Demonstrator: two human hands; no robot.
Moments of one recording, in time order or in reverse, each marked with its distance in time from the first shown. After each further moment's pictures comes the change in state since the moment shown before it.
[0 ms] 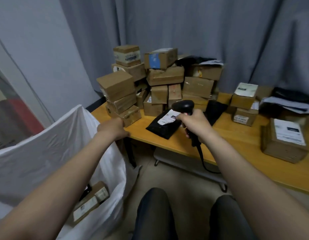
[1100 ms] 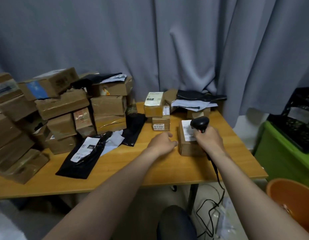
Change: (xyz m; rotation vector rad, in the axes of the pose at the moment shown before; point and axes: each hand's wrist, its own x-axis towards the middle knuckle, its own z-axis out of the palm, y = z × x) left_hand -0.018 0.438 0.077 -0.468 -0.327 0.634; right_hand 0.006 0.172 -0.275 -0.286 0.658 0.261
